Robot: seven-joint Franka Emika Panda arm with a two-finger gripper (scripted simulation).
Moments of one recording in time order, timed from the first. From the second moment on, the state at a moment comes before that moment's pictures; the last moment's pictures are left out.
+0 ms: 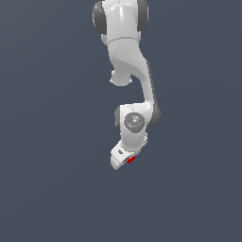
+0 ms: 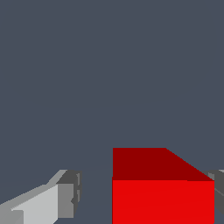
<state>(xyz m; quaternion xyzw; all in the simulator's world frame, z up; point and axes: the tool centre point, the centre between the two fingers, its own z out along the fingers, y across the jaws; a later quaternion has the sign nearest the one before) 0.063 0.042 0.017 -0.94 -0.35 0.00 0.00</state>
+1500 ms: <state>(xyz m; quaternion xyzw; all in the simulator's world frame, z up) 0.058 0.022 0.073 -0.94 -0.34 0.00 0.00</state>
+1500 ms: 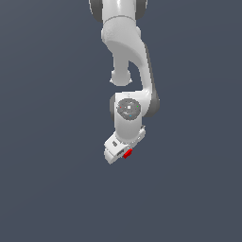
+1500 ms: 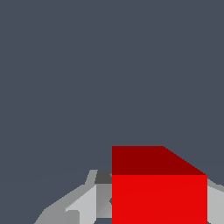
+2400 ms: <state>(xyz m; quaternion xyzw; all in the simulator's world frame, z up) 0.050 -0.044 0.261 -0.94 -0.34 0.00 0.00</state>
